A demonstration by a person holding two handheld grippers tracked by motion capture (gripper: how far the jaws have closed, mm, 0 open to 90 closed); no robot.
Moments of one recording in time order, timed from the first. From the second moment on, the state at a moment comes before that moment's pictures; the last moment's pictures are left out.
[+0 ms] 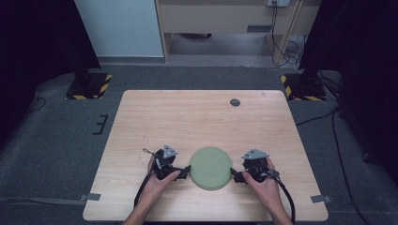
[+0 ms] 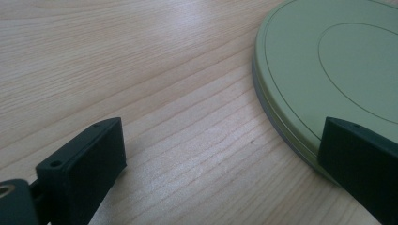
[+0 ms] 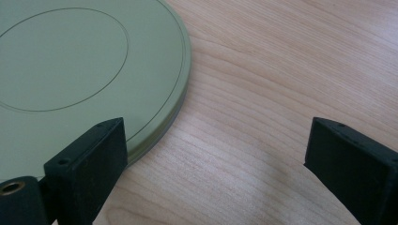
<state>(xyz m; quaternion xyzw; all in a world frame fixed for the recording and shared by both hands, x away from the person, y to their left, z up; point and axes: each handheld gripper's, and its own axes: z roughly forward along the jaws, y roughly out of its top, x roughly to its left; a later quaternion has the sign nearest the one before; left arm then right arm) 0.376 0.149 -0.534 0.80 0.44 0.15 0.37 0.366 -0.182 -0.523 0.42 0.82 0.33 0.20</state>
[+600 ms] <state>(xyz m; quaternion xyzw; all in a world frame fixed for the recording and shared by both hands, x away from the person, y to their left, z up) 0.383 0.145 -0.534 0.79 0.45 0.17 0.37 0.371 -0.180 -0.526 0.44 0.80 0.34 0.23</state>
